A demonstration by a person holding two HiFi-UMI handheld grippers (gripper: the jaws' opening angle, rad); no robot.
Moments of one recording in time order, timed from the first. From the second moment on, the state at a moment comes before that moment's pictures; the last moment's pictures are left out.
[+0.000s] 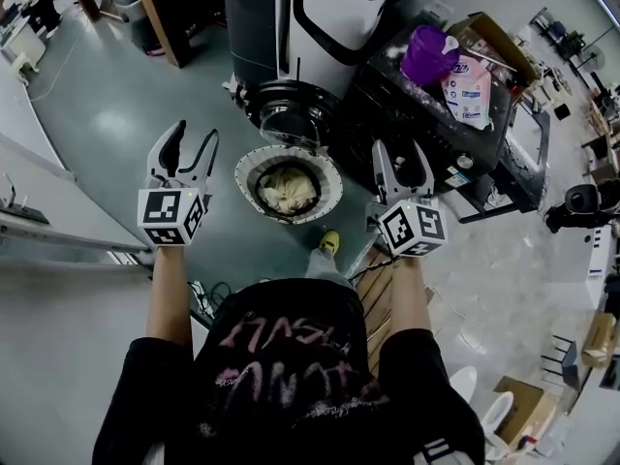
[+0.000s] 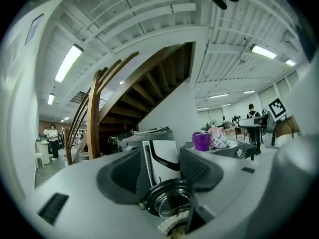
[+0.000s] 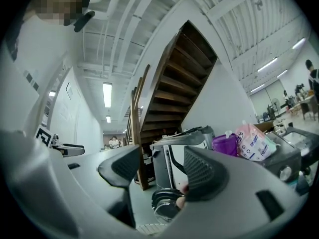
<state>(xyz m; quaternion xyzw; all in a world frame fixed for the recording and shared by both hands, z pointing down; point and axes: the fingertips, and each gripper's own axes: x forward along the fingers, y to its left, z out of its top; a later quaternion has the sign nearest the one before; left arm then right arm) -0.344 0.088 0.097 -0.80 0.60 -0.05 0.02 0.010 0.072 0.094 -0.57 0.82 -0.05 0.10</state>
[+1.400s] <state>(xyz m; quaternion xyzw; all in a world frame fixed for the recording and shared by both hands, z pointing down) -0.302 -0.102 0.251 -0.75 0.63 -0.18 -0.11 0.036 -0.161 0.253 -0.50 0.84 -0.20 0.00</state>
